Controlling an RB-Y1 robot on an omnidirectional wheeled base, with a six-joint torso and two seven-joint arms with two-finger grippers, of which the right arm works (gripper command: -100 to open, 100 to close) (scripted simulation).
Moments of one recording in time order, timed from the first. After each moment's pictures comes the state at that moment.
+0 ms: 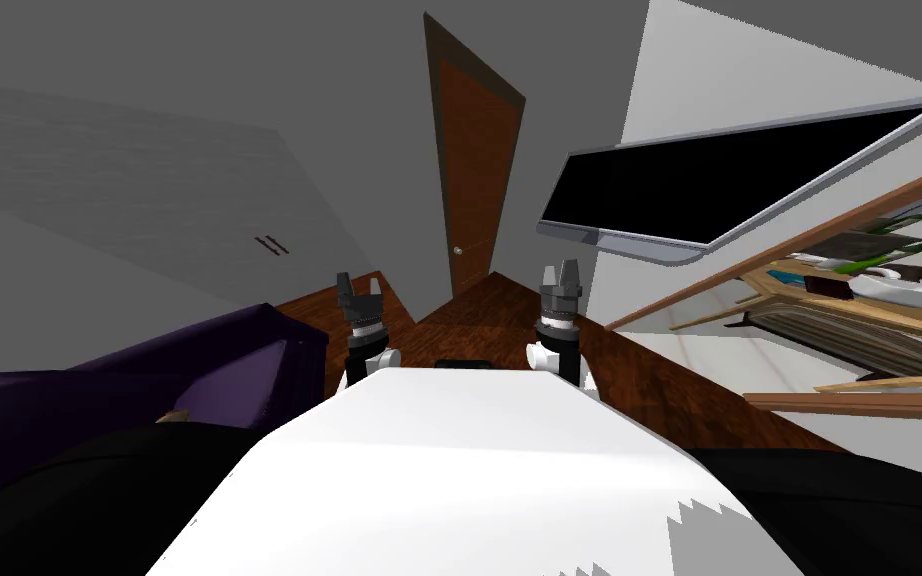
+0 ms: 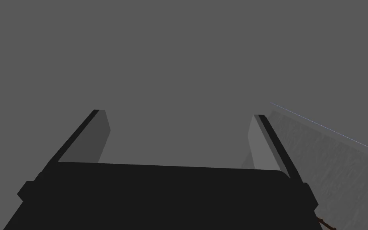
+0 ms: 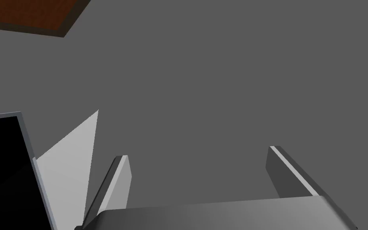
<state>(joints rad) 0.45 -0.05 0.00 -2.26 0.09 -0.59 0.12</state>
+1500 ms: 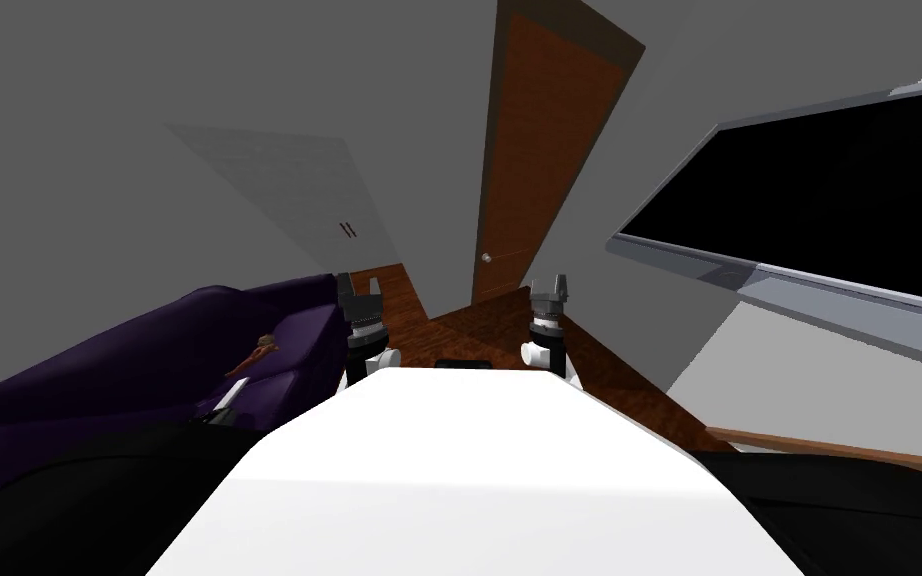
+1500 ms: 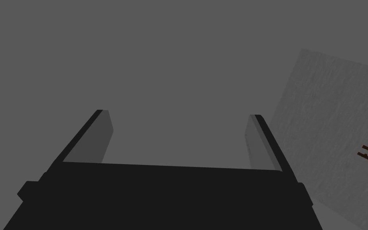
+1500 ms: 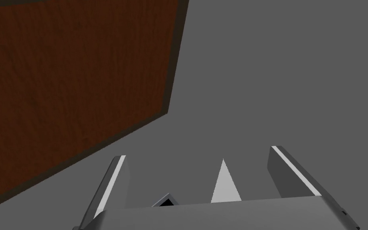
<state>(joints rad) 0.38 -0.09 -0.02 -1.98 -0.11 -0.65 -0.13</state>
